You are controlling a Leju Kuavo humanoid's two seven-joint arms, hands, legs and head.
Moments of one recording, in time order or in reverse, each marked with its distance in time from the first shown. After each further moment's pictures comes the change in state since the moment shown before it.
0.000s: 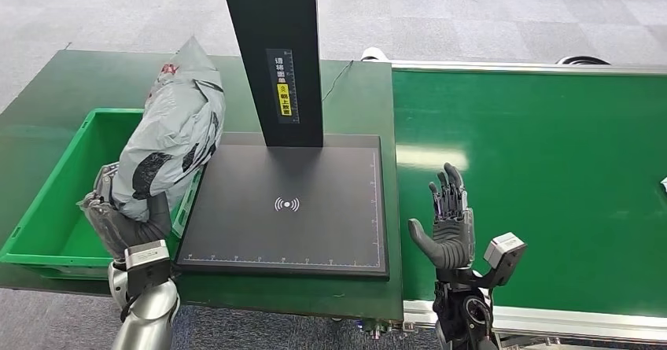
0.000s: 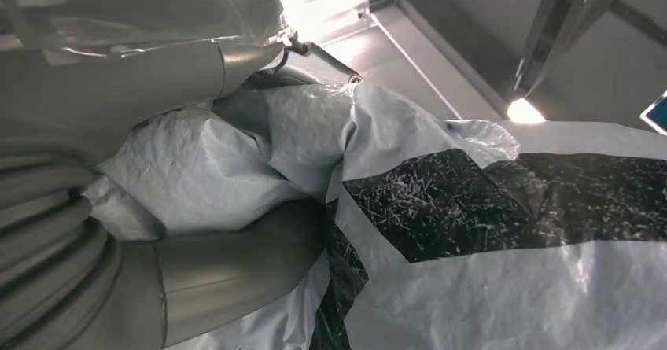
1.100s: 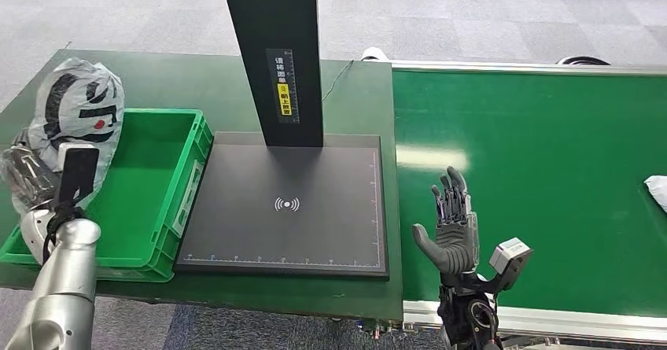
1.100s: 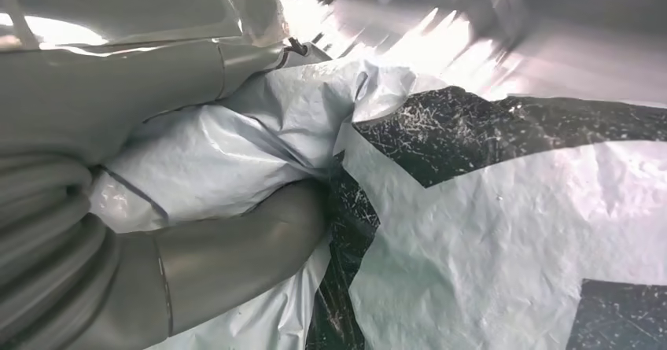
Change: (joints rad) left arm -0.417 0.295 0.357 0.639 -0.242 -0.044 0.299; right arm 0.011 -0.011 -0.017 0.000 -0.001 0.040 -0.015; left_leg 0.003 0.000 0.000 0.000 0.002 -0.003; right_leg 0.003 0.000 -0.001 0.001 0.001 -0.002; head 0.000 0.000
